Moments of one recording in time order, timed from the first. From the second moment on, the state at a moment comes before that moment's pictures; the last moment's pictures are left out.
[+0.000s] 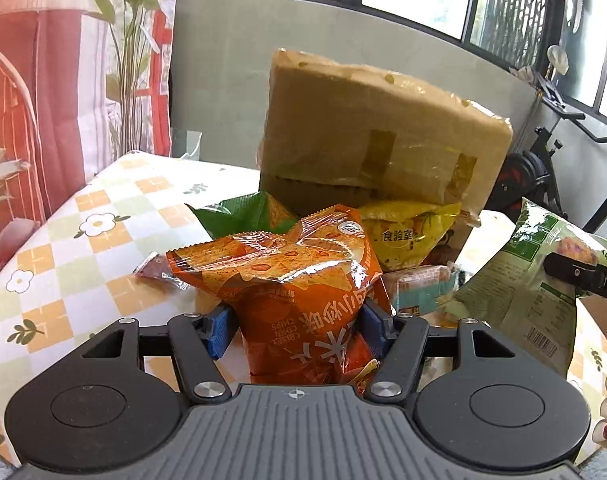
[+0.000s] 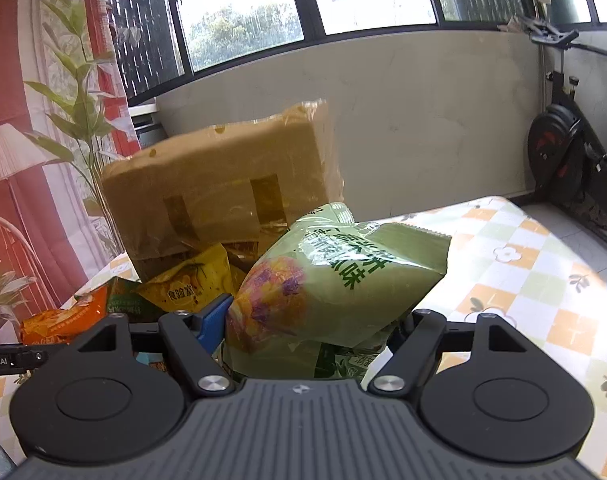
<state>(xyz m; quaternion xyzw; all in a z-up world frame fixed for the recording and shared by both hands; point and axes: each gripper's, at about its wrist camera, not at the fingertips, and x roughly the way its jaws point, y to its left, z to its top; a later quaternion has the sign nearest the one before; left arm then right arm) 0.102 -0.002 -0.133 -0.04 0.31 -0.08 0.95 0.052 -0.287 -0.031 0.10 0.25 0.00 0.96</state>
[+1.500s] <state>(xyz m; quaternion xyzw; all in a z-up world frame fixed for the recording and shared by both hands) 0.217 -0.036 0.040 0.02 0.15 -0.09 0.98 0.188 -0.264 0.119 0.00 0.12 0.07 0.99</state>
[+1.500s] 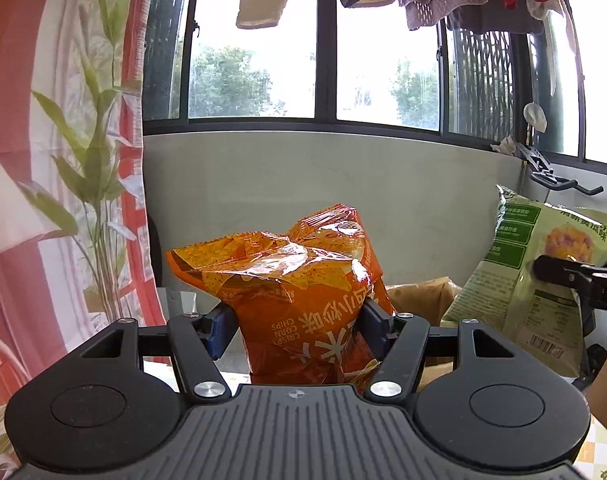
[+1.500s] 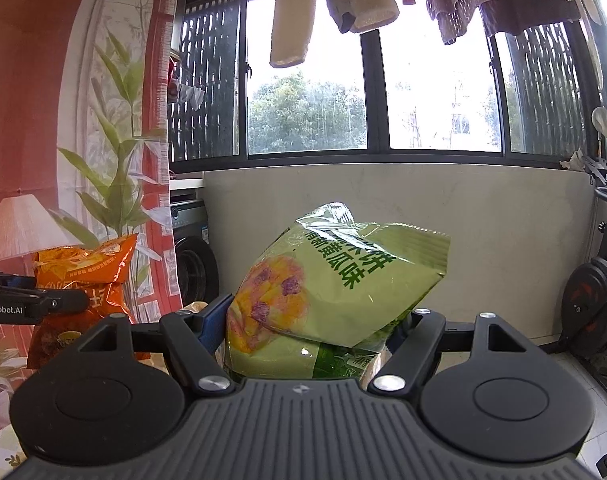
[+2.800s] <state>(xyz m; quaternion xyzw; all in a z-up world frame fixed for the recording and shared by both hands) 0.354 -0.088 -0.008 0.07 0.20 -0.09 0.97 0.309 -0.261 0.043 0.01 0.19 0.06 0.98</state>
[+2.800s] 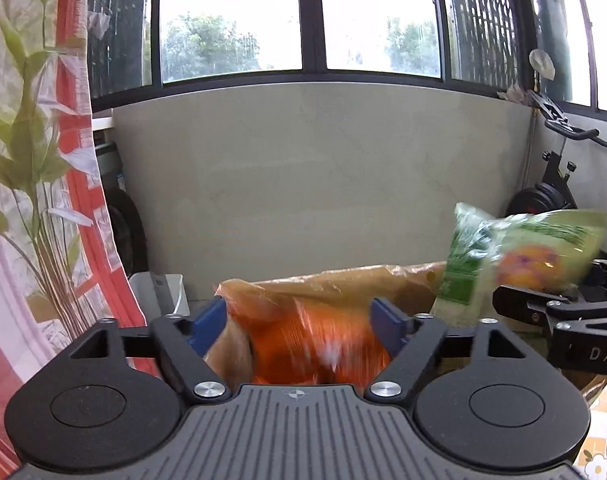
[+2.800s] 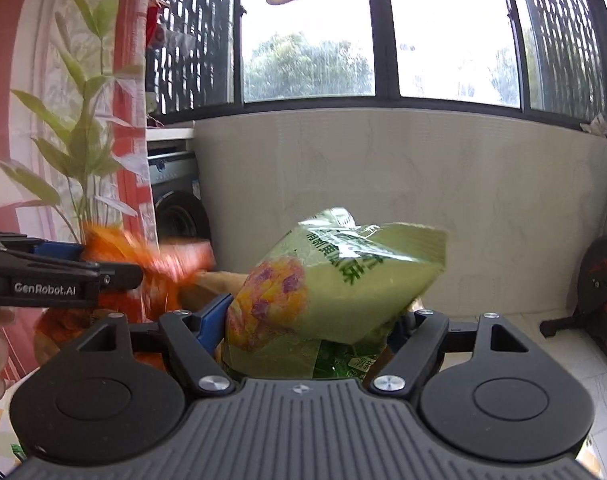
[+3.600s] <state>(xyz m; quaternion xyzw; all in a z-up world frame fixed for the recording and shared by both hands) 0.272 -0.014 0.034 -0.04 0.18 -0.09 0.98 0.193 -0.271 0.073 0.06 0.13 0.09 0.99</state>
